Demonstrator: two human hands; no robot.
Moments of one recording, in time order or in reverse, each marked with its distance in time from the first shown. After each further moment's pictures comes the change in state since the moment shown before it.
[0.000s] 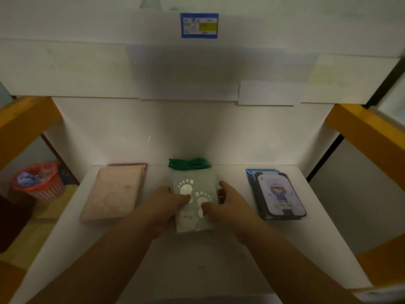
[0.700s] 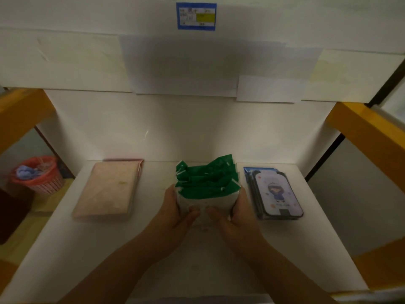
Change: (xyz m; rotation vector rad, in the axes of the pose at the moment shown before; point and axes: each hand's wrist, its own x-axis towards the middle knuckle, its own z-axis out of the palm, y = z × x) left_hand -0.021 -0.043 0.010 0.419 -0.083 0.790; right_hand -0.030 0.026 -0.012 0.036 0.116 -0.536
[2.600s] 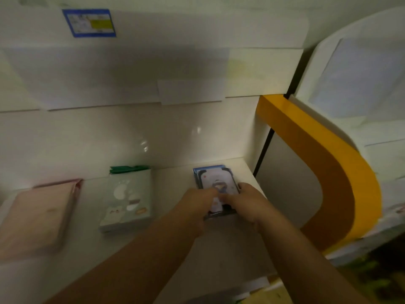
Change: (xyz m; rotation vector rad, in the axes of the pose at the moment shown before) left_hand 0.084 0.095 0.152 -0.430 -0.135 -0.773; right_hand 0.022 0.000 -0.140 -0.362 0.147 0.688
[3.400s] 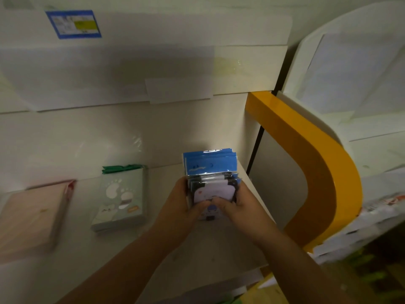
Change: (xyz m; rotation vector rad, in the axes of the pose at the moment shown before) left_hand -0.010 -0.037 -0.030 0.405 0.003 0.797; right_hand -0.033 0.026 -0.007 0.230 -0.059 -0.438
